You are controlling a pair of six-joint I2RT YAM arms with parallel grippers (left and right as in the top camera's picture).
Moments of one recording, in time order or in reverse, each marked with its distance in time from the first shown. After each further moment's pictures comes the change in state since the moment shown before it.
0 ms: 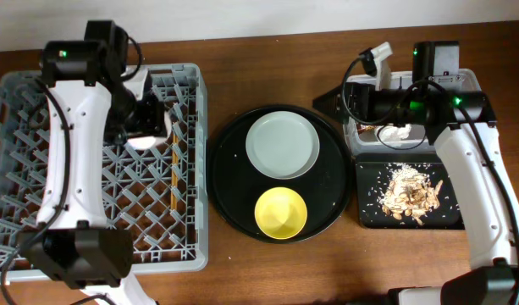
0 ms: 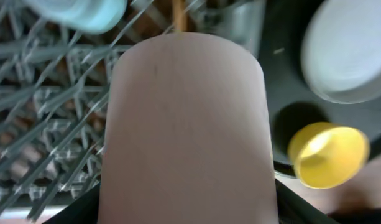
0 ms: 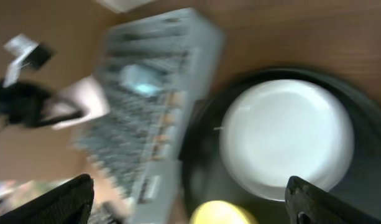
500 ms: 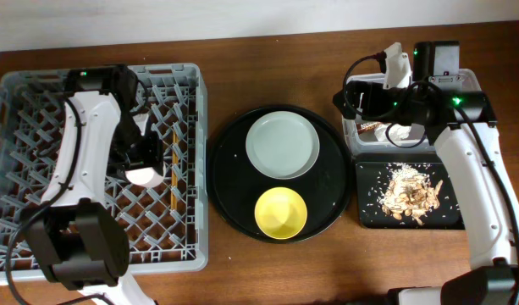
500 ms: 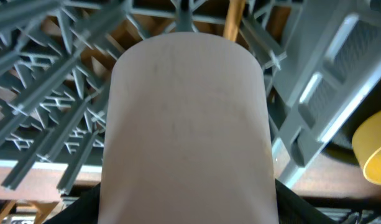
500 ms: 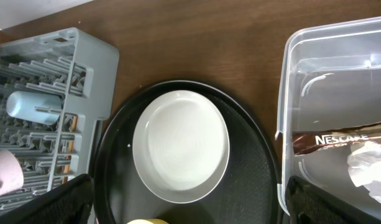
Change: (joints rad) left arm 0.042 0.000 -0.327 0.059 -0.059 -0.031; right arm 0.000 0.000 0.000 0.000 0.370 0.000
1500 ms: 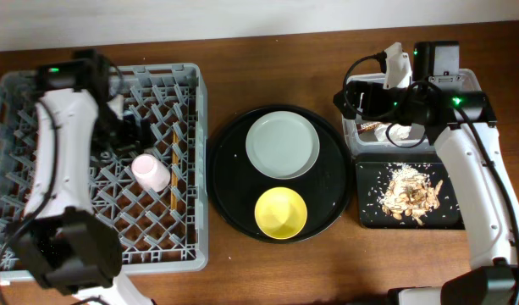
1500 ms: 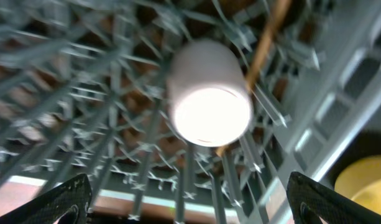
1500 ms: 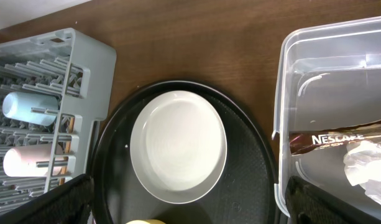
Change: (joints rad) left arm 0.089 -0.015 0.107 0.056 -0.030 -0.046; right arm 0.000 0.000 0.000 0.000 0.005 0.000
